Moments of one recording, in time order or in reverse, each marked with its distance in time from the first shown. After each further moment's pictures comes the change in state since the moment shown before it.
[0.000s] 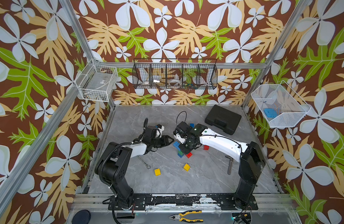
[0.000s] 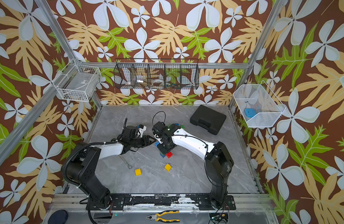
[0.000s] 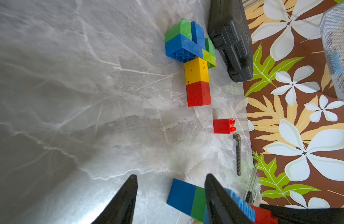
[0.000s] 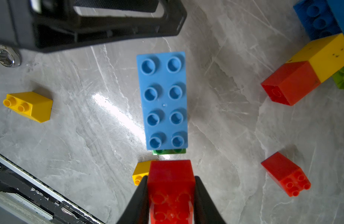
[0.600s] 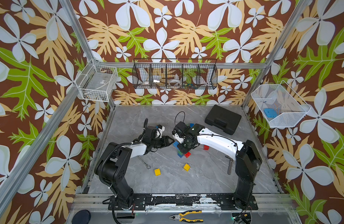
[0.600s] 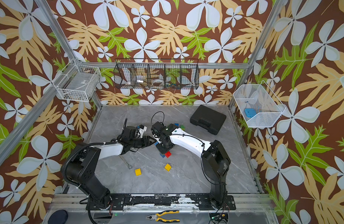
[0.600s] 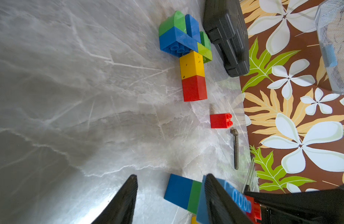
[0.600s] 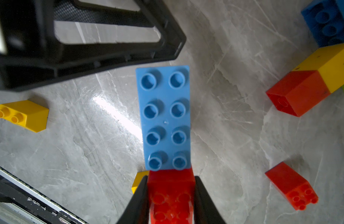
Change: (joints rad) left arm 0.000 -0.008 -0.008 0.001 0.027 0.013; right arm 0.000 0.043 0.019 0.019 -0.001 0.000
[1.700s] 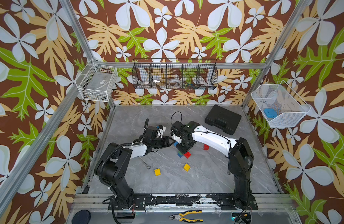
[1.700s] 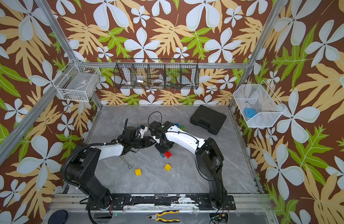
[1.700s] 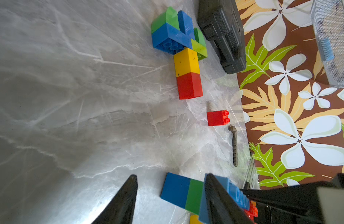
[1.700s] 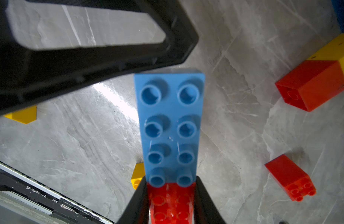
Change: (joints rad) left arm -0.020 -0.003 -0.006 0.016 0.003 0.005; right arm 0.000 0.111 0.136 -0.147 -0.003 -0.008
